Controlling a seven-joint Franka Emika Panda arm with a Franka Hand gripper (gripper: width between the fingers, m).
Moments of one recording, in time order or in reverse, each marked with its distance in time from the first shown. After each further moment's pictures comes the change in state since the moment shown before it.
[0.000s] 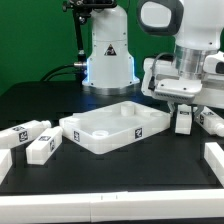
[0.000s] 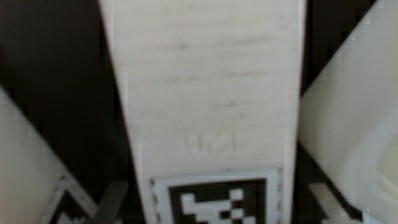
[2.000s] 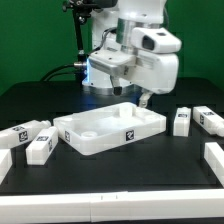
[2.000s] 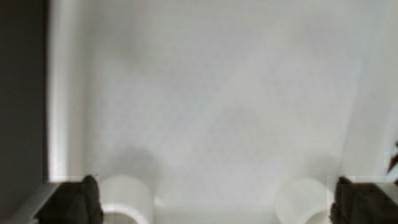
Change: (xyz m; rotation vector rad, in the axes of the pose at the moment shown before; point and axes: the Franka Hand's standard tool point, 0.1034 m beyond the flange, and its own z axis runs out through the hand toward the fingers) arm -0.045 -0.118 -0.044 0.010 -0.086 0.686
